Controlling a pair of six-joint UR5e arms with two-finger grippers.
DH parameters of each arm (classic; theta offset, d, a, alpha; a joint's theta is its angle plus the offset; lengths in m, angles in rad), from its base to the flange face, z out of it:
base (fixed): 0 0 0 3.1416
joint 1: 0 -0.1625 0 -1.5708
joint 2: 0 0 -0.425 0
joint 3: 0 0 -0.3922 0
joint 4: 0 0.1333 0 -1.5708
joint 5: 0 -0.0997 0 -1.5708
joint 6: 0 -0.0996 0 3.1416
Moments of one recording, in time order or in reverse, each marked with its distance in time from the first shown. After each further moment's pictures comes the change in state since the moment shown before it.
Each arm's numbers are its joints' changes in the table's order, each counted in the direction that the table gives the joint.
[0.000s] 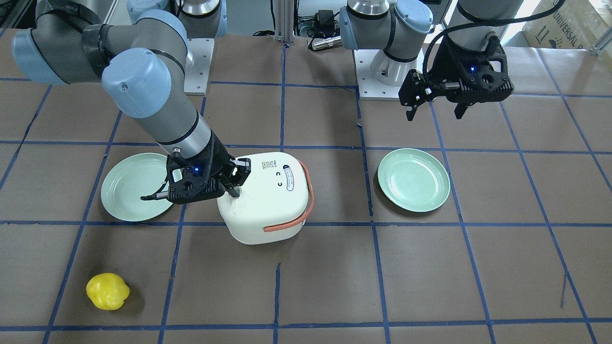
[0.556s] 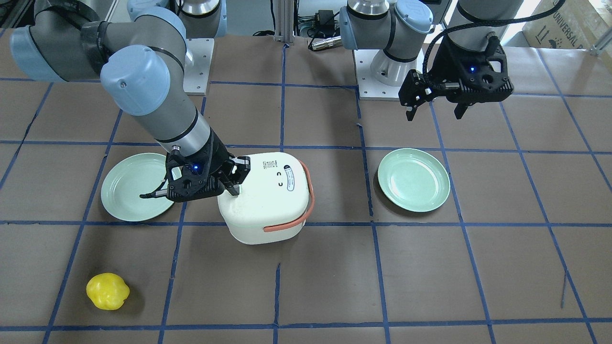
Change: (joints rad) left arm 0.000 0.000 0.000 0.000 0.000 0.000; right arm 0.000 -0.010 0.000 0.011 0.000 -0.001
